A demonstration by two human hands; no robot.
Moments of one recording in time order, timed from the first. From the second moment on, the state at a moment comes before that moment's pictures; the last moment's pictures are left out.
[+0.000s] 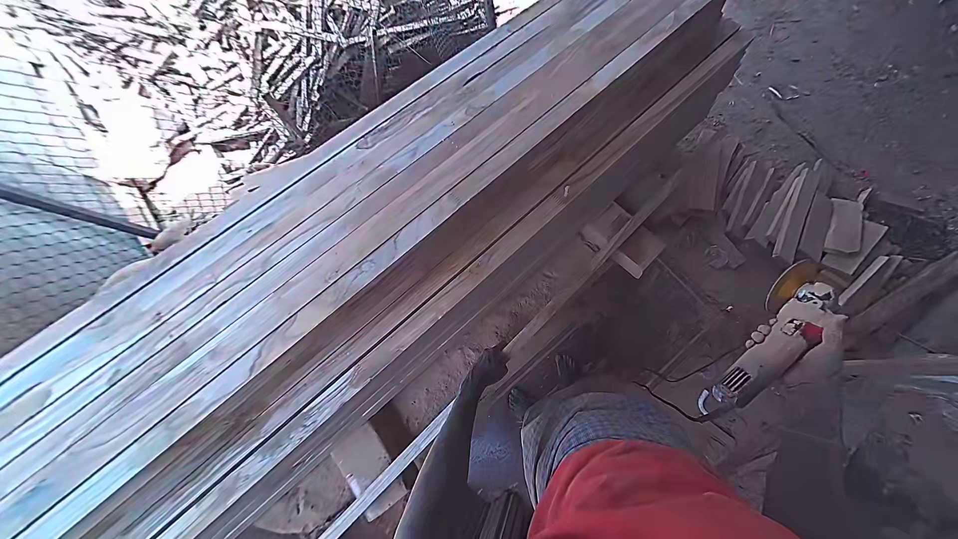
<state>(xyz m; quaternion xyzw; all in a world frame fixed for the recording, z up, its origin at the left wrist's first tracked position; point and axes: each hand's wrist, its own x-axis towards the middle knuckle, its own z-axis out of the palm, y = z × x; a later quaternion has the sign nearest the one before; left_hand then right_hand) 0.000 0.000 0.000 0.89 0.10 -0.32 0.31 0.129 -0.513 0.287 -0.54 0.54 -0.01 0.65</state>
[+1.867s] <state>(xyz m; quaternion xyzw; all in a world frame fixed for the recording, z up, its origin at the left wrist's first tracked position) -0.041 -0.017 -0.004 0.81 0.39 -0.43 0.08 0.585 -0.588 0.146 -0.75 0.35 0.18 0.53</state>
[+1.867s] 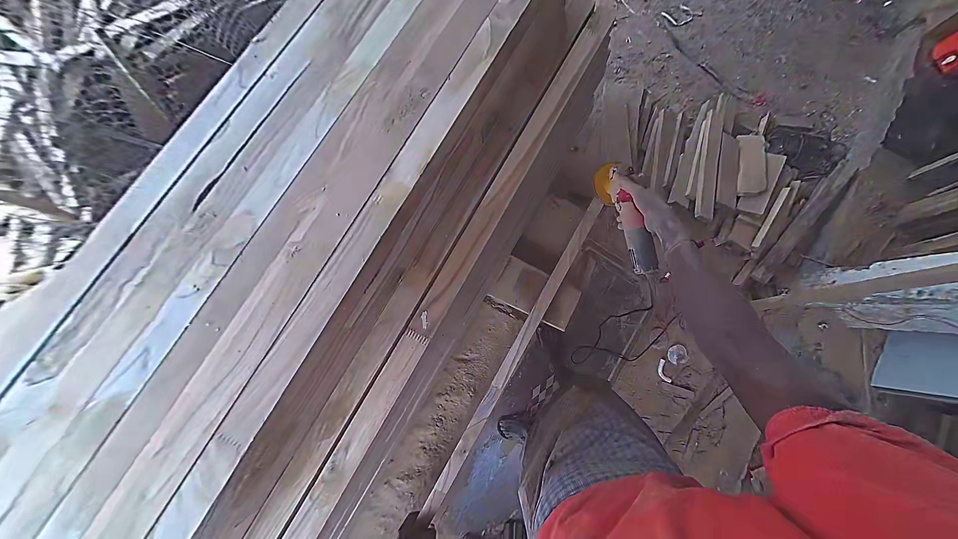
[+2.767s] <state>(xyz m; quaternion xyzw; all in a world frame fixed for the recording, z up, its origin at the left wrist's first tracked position) -0.249 0.083 -0.019 0.93 0.33 -0.10 0.12 0.156 -0.273 0.114 -0.82 0.10 0.44 0.36</state>
